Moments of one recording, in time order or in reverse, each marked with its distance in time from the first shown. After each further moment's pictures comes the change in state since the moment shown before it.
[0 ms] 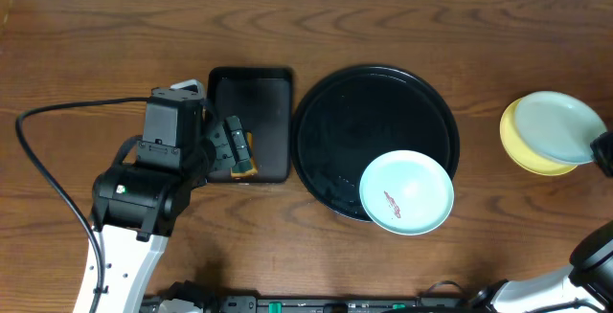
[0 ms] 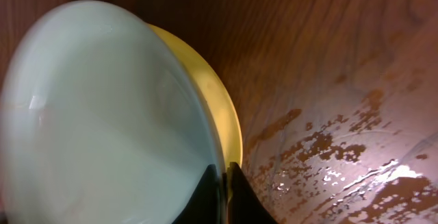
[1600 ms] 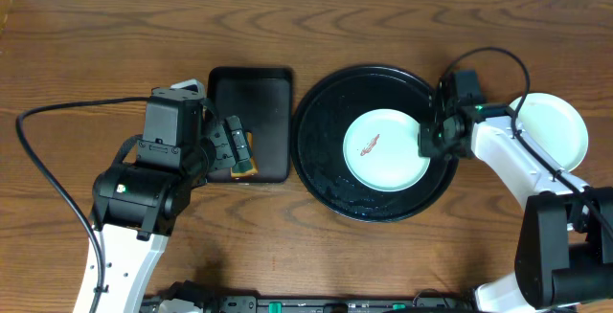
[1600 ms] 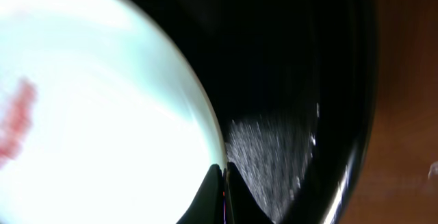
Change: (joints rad) left arm 0.000 0.003 0.000 0.000 0.000 0.000; right arm 0.921 -0.091 -0.273 0.158 0.141 -0.117
